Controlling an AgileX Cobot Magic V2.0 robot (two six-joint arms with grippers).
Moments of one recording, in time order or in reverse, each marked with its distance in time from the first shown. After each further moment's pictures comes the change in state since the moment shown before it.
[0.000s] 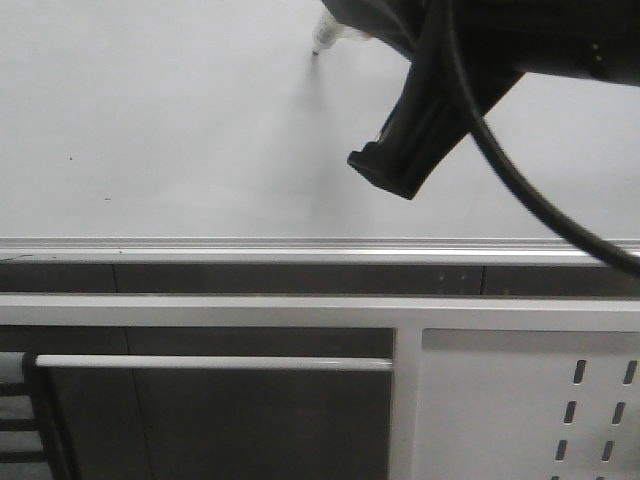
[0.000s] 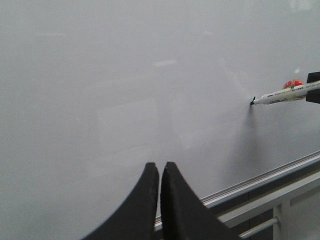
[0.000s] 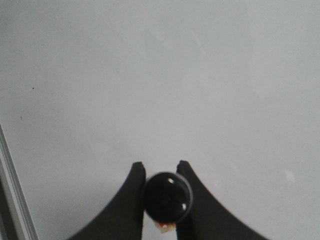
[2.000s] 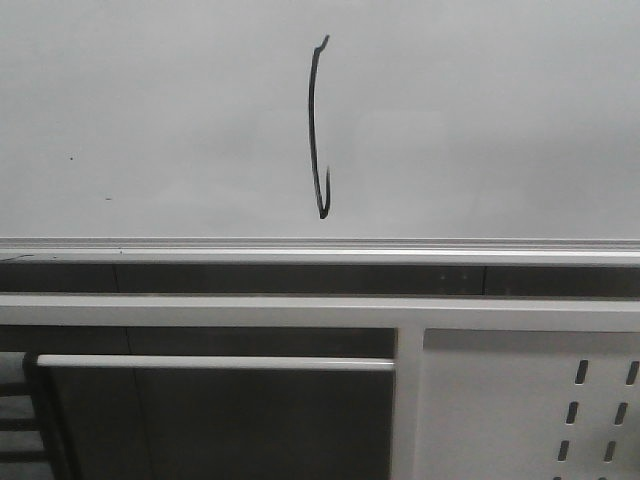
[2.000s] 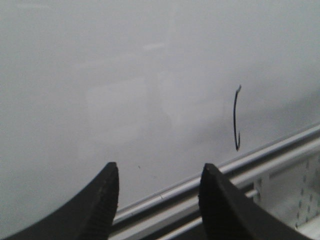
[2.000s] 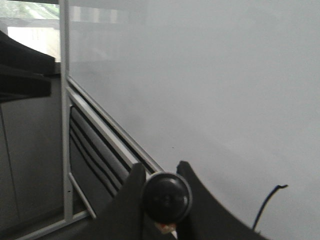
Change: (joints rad) left arm 0.000 0.067 -0.178 -0.048 0.249 0.050; right arm 0.748 -0.302 -0.308 1.150 0.042 -0.456
